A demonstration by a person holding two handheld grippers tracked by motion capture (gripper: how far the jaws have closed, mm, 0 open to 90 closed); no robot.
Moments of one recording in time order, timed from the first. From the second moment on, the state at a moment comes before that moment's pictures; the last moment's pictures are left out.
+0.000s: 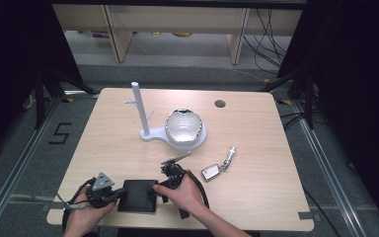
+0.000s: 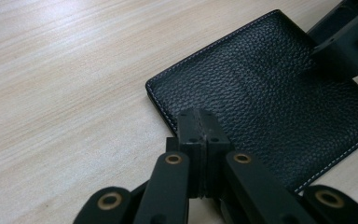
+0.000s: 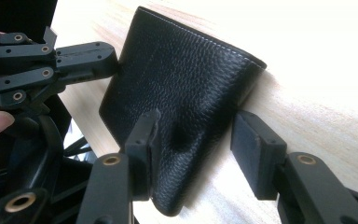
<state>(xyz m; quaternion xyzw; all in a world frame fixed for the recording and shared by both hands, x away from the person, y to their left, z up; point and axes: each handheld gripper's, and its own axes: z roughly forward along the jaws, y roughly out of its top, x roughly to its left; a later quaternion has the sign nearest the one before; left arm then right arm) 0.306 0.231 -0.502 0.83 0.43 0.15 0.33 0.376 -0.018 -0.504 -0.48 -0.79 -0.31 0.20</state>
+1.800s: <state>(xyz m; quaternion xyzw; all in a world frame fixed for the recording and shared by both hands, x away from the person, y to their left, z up) 0.327 0.206 -0.498 0.76 0.37 0.23 0.48 0.392 -0.104 -0.385 -0.20 -0.94 -0.27 -0.07</state>
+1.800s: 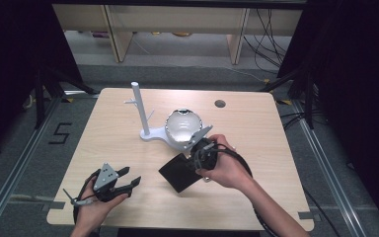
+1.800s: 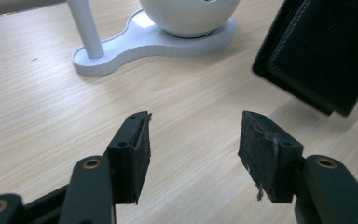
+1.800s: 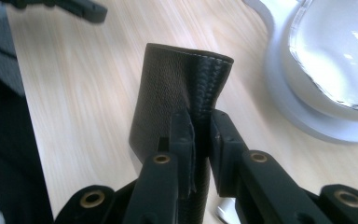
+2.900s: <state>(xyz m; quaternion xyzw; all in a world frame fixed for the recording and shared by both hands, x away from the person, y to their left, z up) 0.328 0.194 -0.515 0.76 0.35 0.23 0.49 0.413 -0.129 -0.336 -0.01 -0.98 -0.15 -0.14</state>
